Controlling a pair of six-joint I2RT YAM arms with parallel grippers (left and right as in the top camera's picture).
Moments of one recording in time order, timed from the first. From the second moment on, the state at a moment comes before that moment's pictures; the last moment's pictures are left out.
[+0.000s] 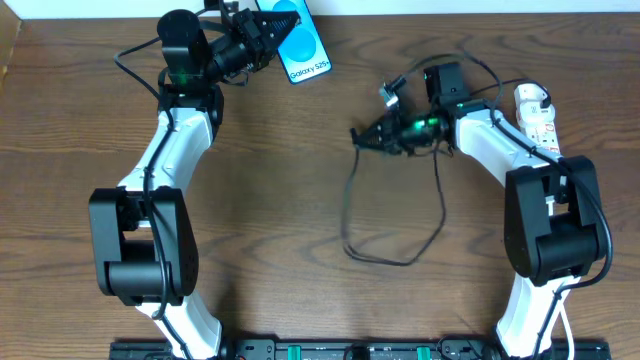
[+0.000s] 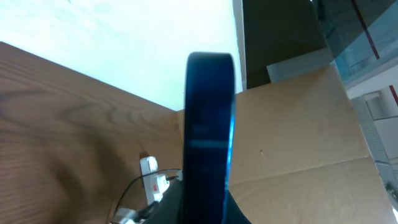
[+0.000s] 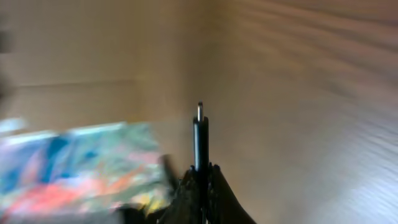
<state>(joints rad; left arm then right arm) -0.03 1.90 1.36 0.54 0.95 -1.21 0.24 2.04 1.35 -0.41 -1.06 0.41</state>
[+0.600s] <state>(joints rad) -0.03 1.90 1.36 0.54 0.96 -1.21 0.33 2.04 1.35 -0.55 -0.45 0.45</state>
